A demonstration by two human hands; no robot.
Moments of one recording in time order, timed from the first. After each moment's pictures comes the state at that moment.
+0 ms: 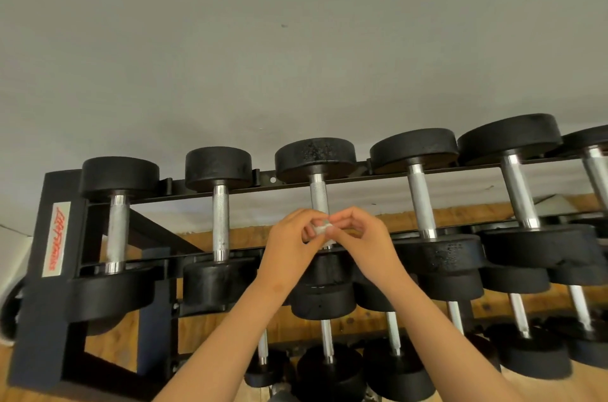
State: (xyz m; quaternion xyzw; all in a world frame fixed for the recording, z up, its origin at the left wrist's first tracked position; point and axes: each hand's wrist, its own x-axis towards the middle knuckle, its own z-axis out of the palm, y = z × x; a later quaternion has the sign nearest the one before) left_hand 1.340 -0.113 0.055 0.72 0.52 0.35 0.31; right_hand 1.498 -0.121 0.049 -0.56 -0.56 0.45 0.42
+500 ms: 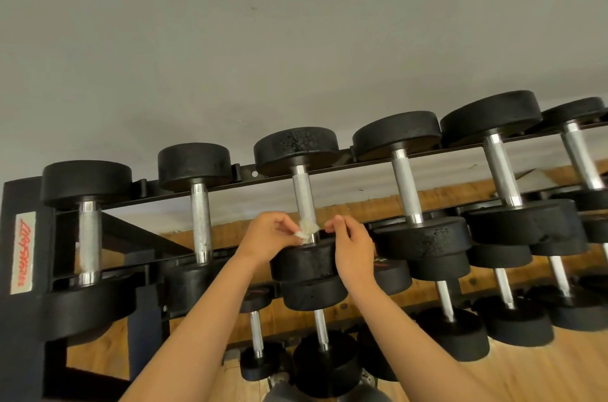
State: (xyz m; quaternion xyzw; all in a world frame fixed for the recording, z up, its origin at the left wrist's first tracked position) left_hand 1.325 -0.077 0.023 0.60 0.60 0.18 0.50; right_hand 1.479 -0.132 0.002 -0.72 -0.41 0.37 0.42
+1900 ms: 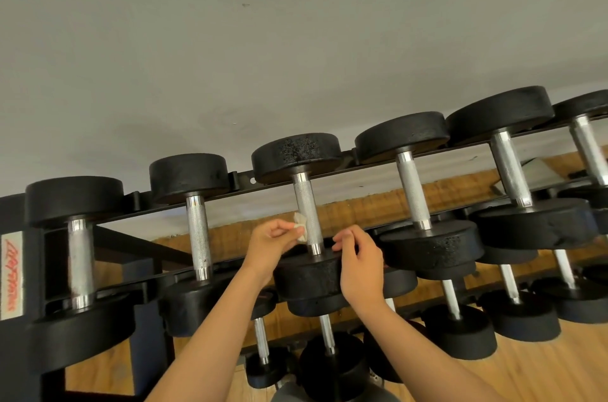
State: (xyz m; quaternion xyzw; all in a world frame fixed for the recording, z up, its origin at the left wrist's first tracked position) left_hand 1.331 -0.066 -0.004 0.39 0.60 0.32 0.62; right_hand 1.476 -0.134 0.000 -0.73 -0.40 0.34 0.44
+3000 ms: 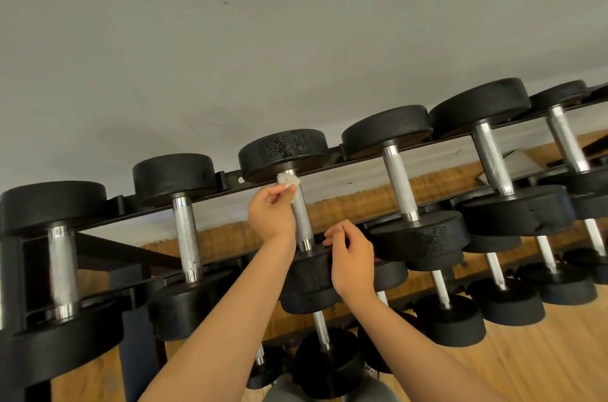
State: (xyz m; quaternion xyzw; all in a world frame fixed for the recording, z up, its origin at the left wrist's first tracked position) left_hand 1.390 -0.041 0.019 0.29 0.68 0.50 0.45; right_hand 1.475 -0.134 0.001 -0.74 -0.39 0.34 0.44
